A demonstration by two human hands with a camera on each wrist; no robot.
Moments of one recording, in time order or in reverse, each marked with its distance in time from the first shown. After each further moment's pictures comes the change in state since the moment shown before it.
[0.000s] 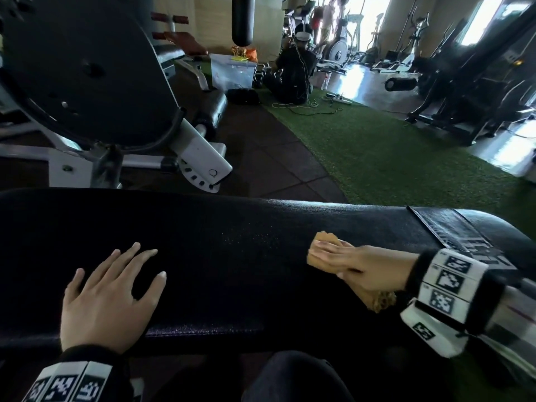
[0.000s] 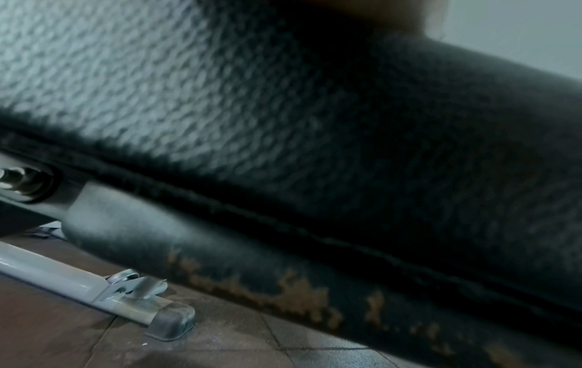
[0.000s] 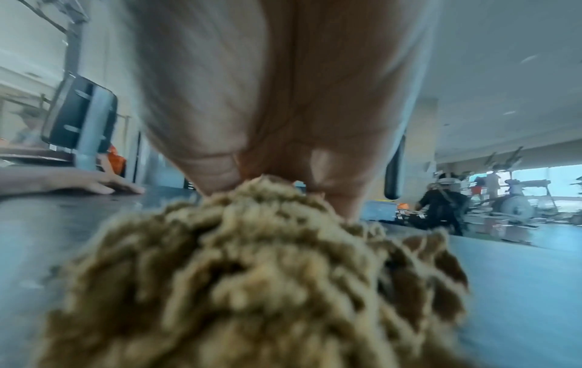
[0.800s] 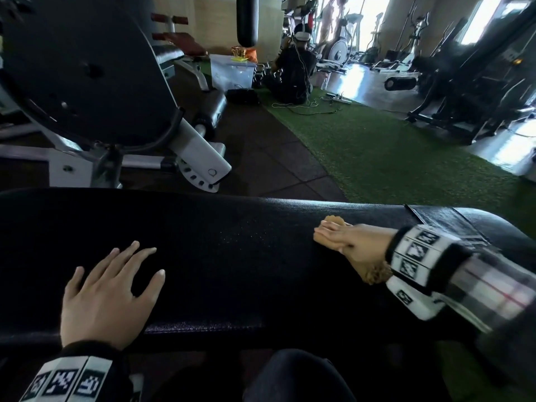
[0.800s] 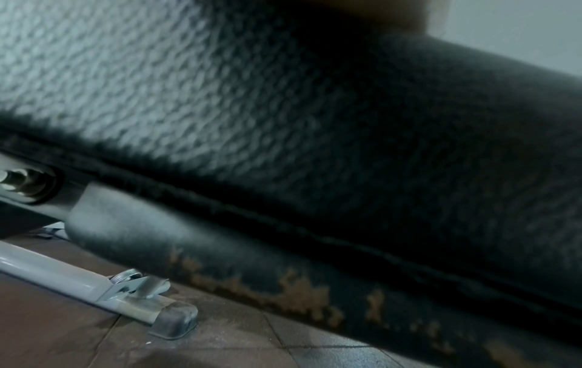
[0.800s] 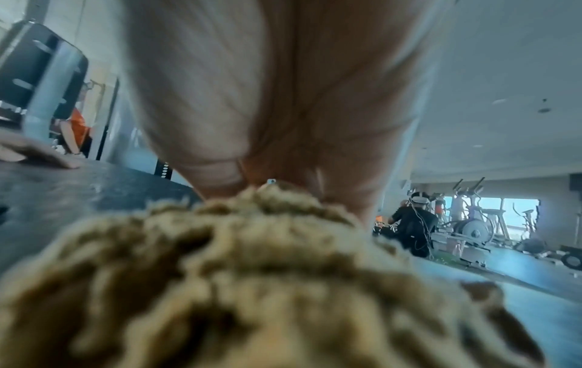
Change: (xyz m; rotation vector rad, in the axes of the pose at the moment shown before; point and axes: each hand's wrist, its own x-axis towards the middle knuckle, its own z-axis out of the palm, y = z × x) left_hand 0.000 0.001 0.000 0.007 0.005 -0.002; right_hand 0.025 0.025 -0.016 -0.109 -0.020 0.227
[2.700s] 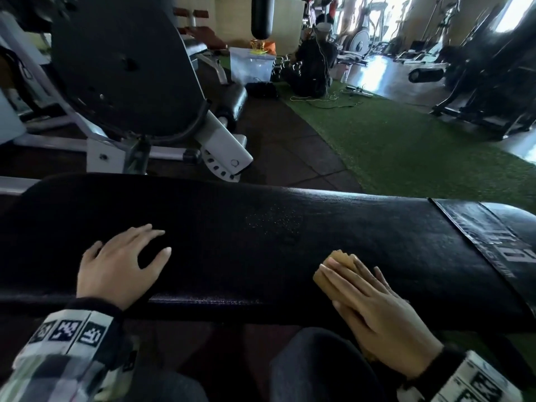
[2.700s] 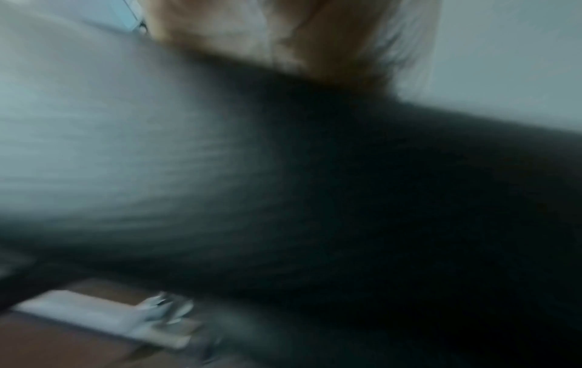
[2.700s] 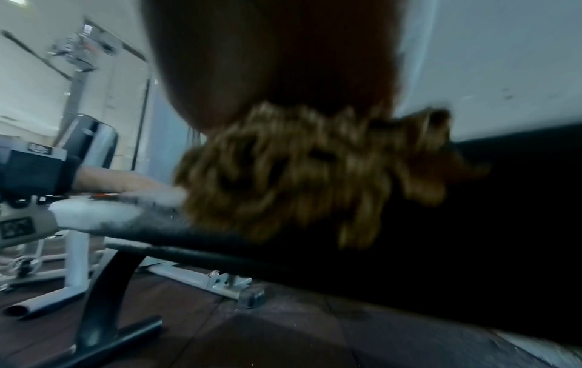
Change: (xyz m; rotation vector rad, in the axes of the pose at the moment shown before) left_hand 0.012 -0.038 -0.021 -0.039 0.002 0.066; right_hand -0.086 -0.112 0.088 0.186 0.418 0.081
